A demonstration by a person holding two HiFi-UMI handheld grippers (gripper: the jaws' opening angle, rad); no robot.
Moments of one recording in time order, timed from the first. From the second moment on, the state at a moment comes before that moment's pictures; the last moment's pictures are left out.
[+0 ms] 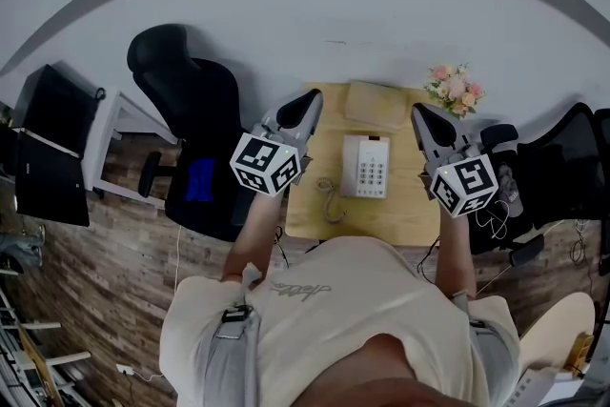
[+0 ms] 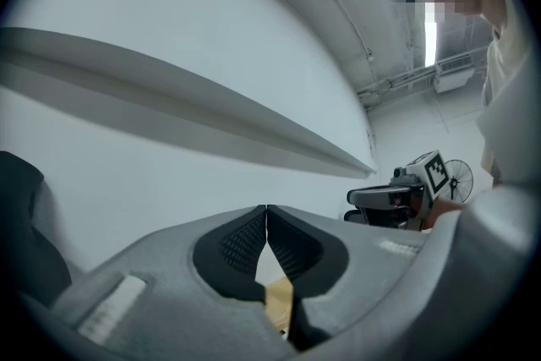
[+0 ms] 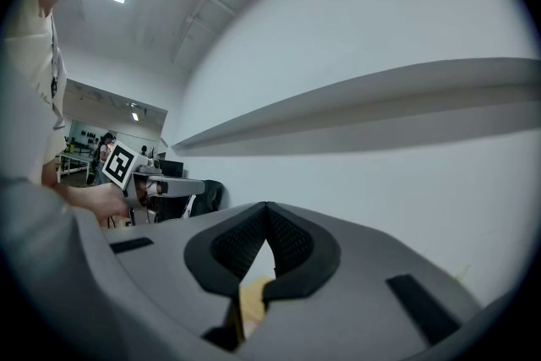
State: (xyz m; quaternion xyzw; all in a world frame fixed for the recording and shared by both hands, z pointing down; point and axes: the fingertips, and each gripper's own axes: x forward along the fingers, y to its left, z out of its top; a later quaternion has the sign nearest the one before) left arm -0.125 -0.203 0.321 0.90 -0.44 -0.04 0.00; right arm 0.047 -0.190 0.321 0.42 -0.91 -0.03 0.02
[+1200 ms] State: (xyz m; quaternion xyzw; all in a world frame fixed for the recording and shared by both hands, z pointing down) left arm -0.118 -0.207 0.338 0.89 -0.45 -0.02 0.01; right arm 0.050 -0.202 0.336 0.41 -0.91 -0.01 0.03
